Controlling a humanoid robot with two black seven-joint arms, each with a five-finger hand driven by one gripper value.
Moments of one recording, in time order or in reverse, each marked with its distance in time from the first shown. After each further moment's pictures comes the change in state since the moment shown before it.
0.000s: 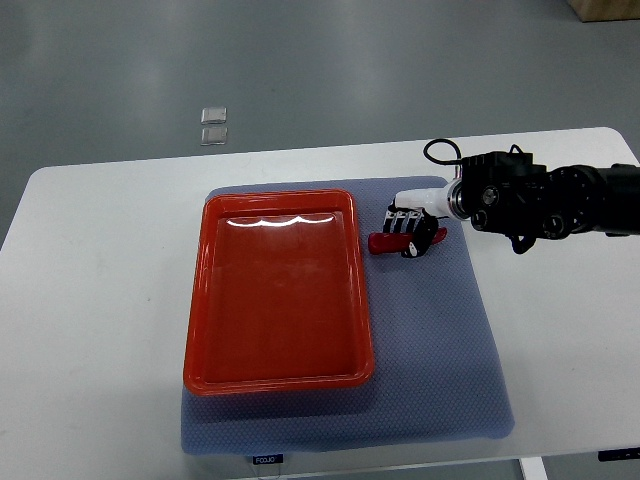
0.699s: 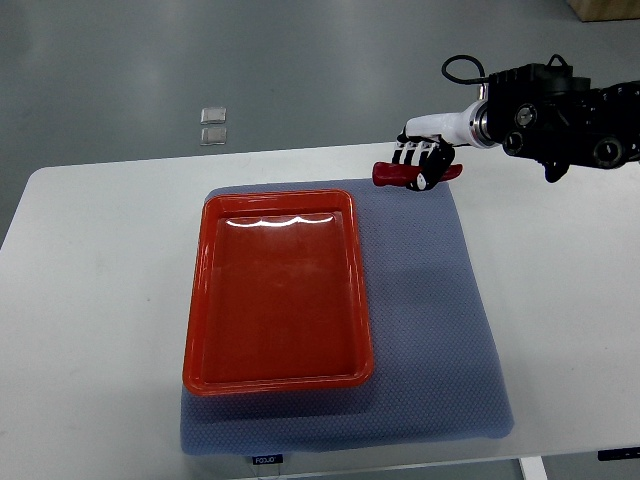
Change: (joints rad) left arm 0.000 0.000 0.000 0.002 0.000 0.000 -0.001; right arm 0.247 -0.126 0.012 0.121 -0.006 0.067 0.000
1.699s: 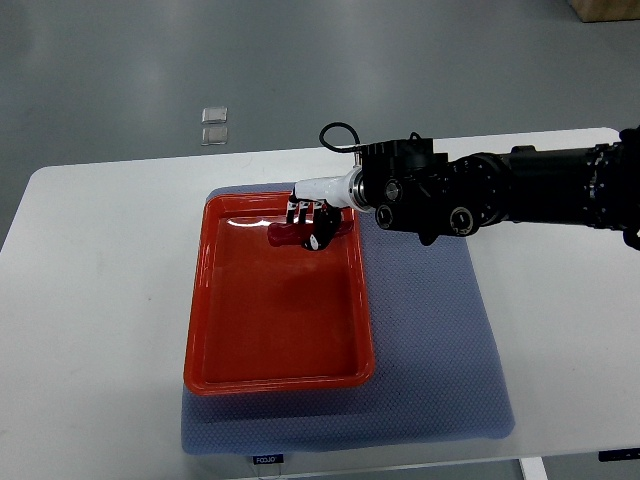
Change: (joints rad) left arm 0.000 0.000 -0.002 -0.001 0.000 0.000 0.001; right arm -0.129 0.369 0.006 -0.153 0.076 -0.109 0.004
